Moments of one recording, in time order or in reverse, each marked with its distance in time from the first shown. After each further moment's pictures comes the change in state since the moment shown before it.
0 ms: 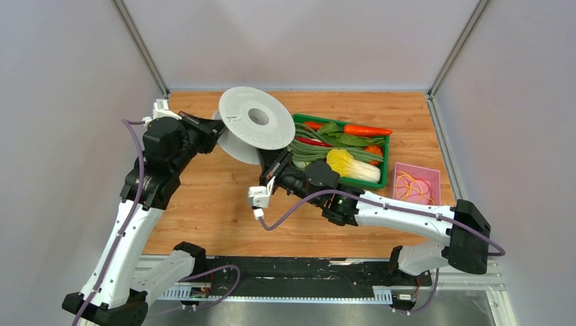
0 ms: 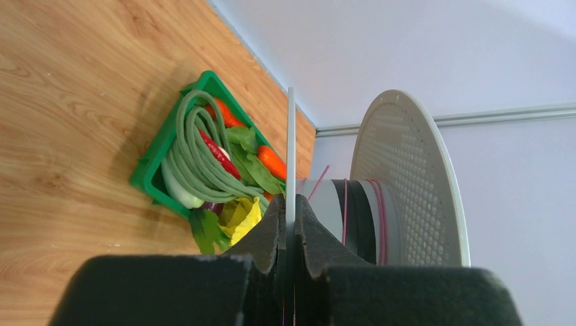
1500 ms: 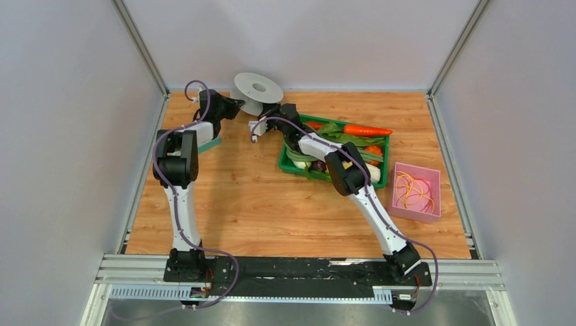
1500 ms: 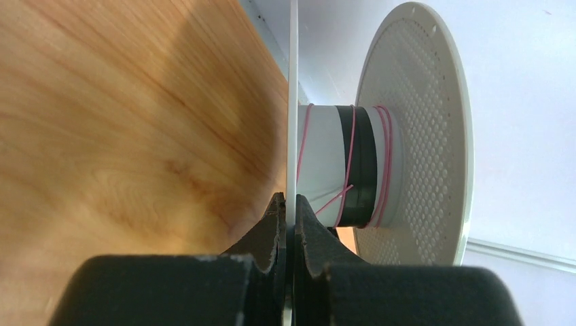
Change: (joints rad) left arm 0.278 1.266 0.220 0.948 0.269 -0.027; right arm -0.568 1.362 1.137 0.033 -0.360 -0.092
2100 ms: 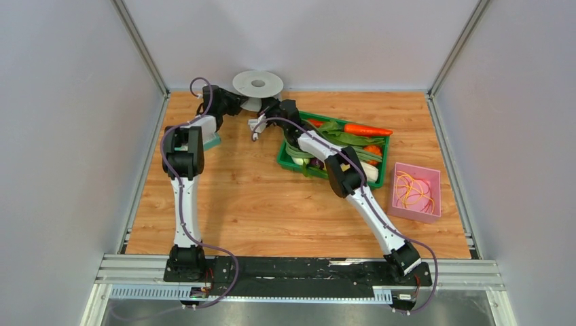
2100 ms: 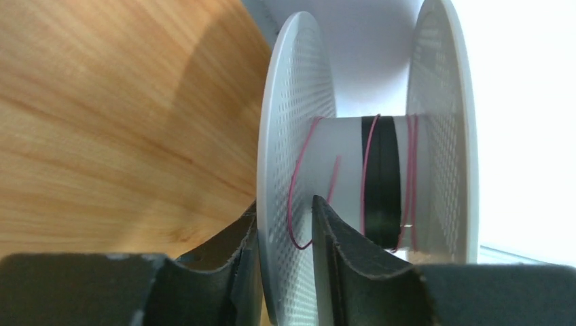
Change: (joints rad) left arm 0.016 0.261 0.332 -0.111 0.076 0.008; right arm -0.024 0.186 0.323 -0.111 -0.026 -0.142
